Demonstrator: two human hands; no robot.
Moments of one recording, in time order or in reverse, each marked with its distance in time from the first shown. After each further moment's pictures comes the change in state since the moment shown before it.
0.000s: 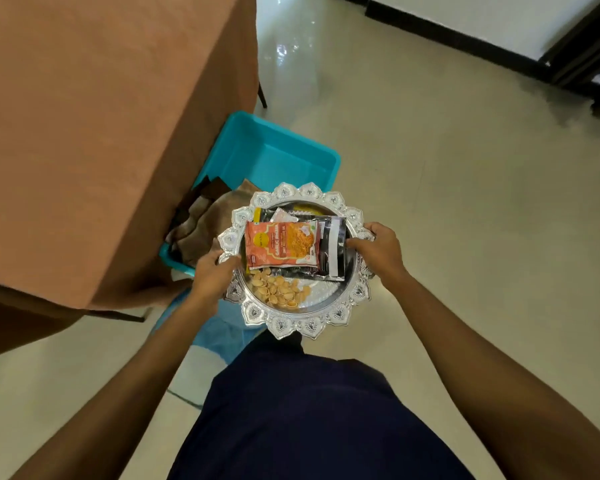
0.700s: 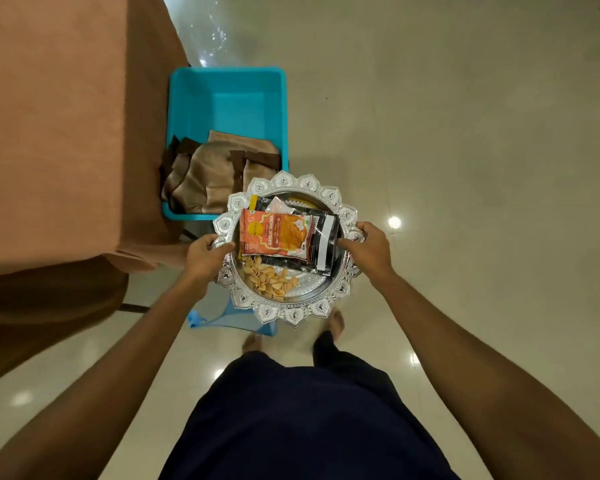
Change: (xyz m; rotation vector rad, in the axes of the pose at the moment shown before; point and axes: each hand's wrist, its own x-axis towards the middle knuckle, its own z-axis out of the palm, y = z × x) left_hand -0.084 -0.097 -0.114 0.429 -0.234 0.201; right_hand -0.261 0.153 0.107 0.274 0.286 0.171
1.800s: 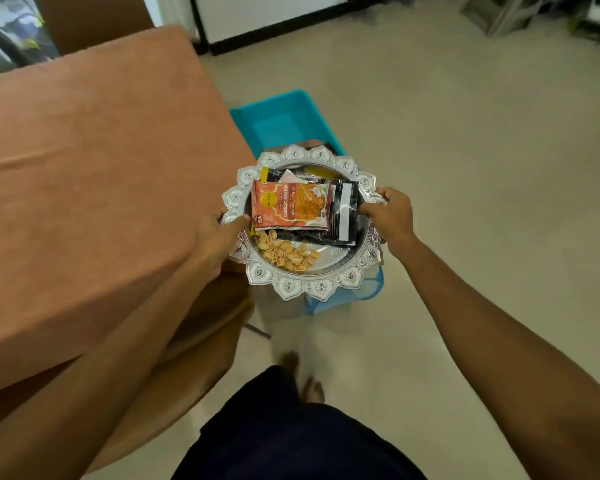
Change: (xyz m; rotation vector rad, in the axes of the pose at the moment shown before) left_hand -0.013 -0.028 -0.363 -0.011 -0.312 0.342; right_hand -0.270 -0.125 0.283 0.233 0.484 -0.041
